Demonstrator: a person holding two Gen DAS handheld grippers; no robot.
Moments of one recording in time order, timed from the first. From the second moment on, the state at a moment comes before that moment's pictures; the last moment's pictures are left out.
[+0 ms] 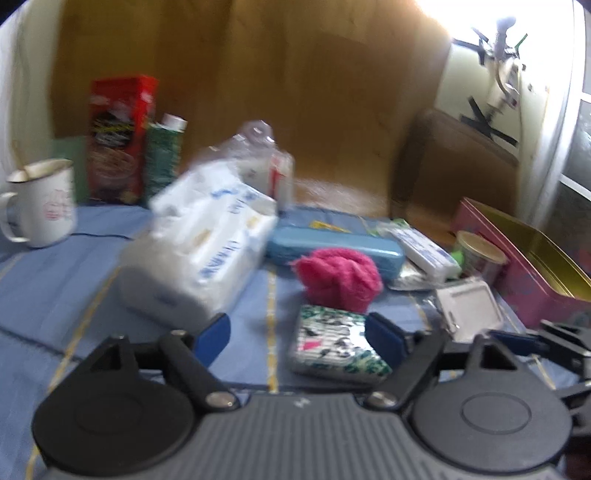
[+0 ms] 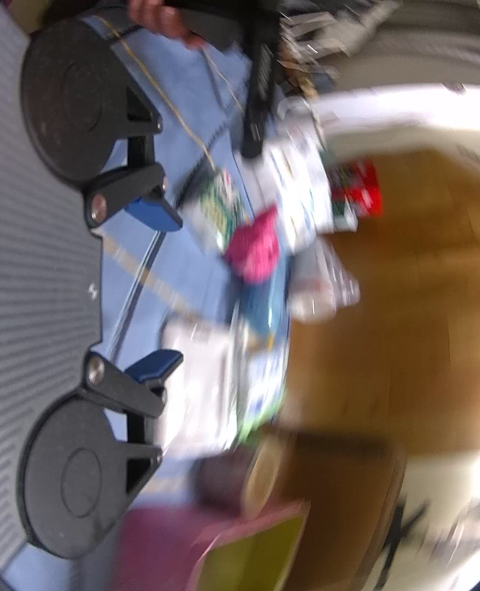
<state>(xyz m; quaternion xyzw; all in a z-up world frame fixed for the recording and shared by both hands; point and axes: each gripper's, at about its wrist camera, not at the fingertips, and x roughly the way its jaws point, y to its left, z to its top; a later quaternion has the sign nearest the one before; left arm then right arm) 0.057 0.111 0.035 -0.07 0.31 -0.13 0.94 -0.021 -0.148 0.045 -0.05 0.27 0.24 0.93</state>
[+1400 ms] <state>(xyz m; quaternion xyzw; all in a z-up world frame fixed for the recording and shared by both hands) 0.085 -0.151 0.073 -0.08 0.30 -0.37 0.88 -0.054 -0.326 0.064 0.06 0.14 -0.06 0.99</state>
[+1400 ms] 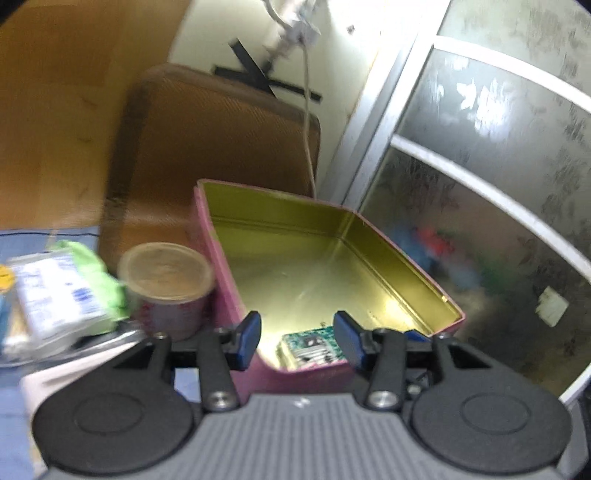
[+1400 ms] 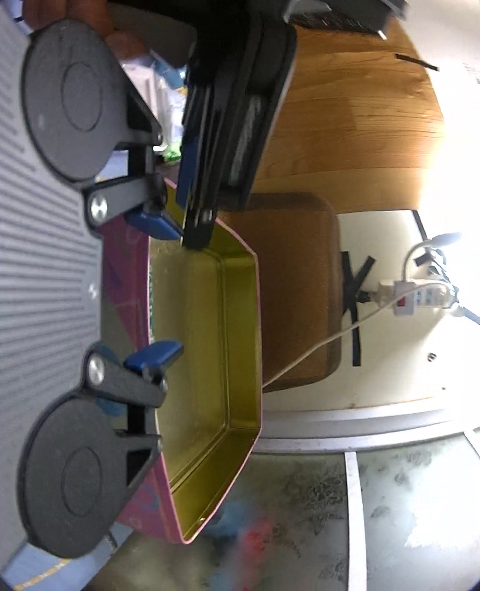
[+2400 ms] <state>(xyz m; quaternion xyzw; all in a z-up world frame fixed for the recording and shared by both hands) 0.047 0.141 0.011 -0.17 0.25 -0.14 0.94 0.052 -0.099 0.041 0.01 0.32 0.26 0.91</state>
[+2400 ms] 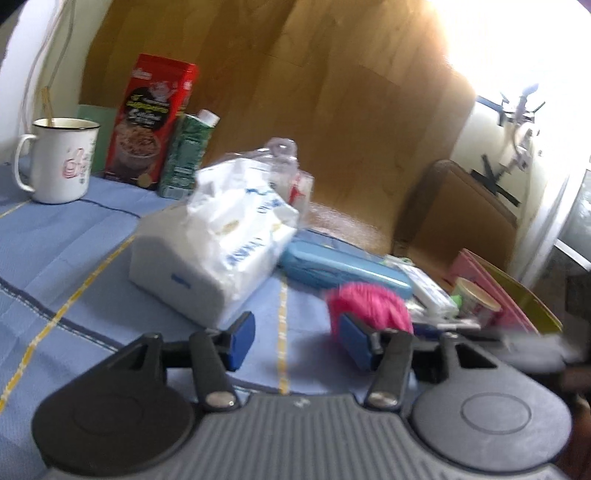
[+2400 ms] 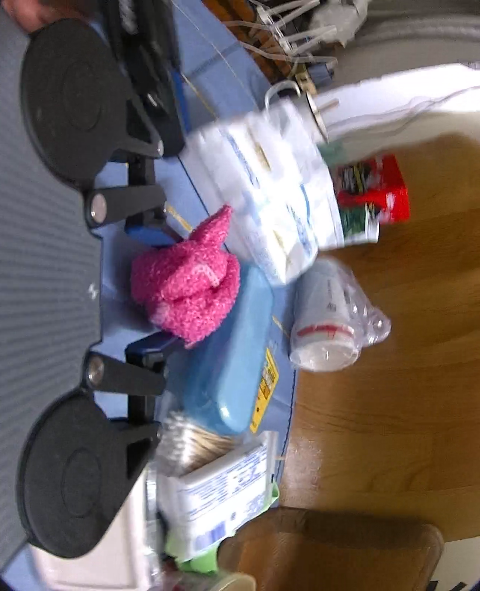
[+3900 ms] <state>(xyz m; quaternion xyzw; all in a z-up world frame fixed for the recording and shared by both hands) 0.093 -0.232 0.070 0.00 0.26 -0.35 0.90 -0.011 -0.368 0.054 0.02 0.18 -0.08 0.98</state>
